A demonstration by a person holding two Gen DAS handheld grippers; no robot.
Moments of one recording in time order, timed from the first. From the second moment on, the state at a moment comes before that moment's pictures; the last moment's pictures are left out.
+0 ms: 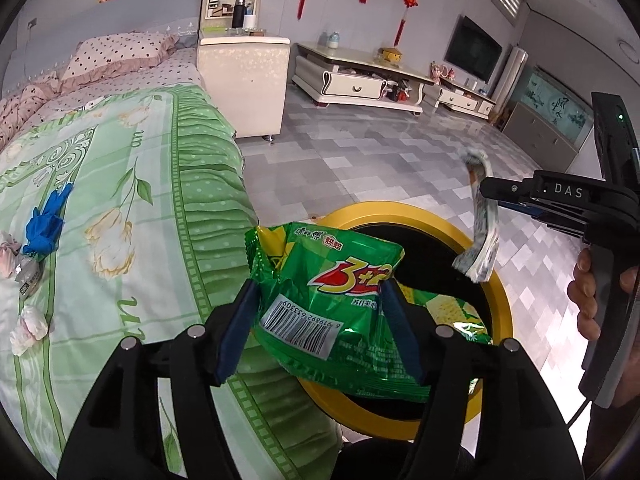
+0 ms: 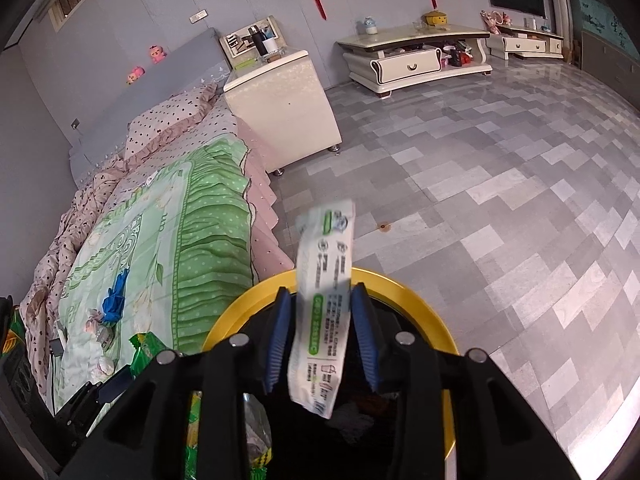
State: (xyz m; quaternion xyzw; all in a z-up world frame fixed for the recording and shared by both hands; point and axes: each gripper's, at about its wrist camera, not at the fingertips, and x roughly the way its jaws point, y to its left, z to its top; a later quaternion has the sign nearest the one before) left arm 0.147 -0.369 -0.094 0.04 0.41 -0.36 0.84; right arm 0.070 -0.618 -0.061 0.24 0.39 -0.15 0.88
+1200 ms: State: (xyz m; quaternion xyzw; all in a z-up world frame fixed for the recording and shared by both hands) left arm 0.211 -0.187 -0.083 -0.01 0.39 -0.23 0.89; right arm 0.143 -0.503 -0.036 0.21 0.40 -0.06 0.89
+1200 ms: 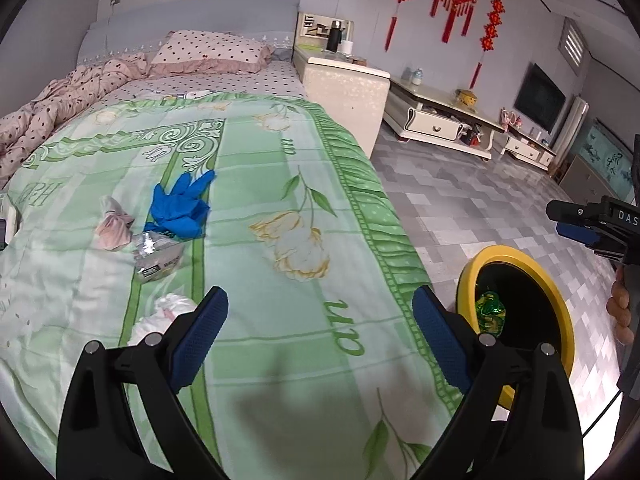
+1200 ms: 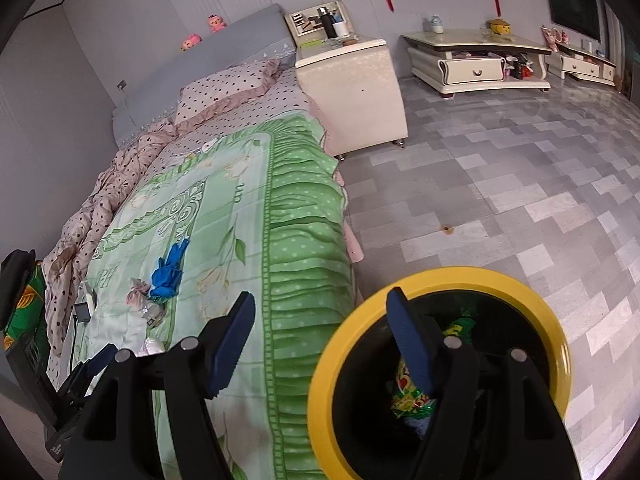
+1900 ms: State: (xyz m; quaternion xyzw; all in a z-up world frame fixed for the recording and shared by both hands) left arm 0.270 -0.062 -0.151 -0.06 0.44 -0.14 0.89; right arm 0.302 -0.327 -0.064 0.16 0.46 0.09 0.87
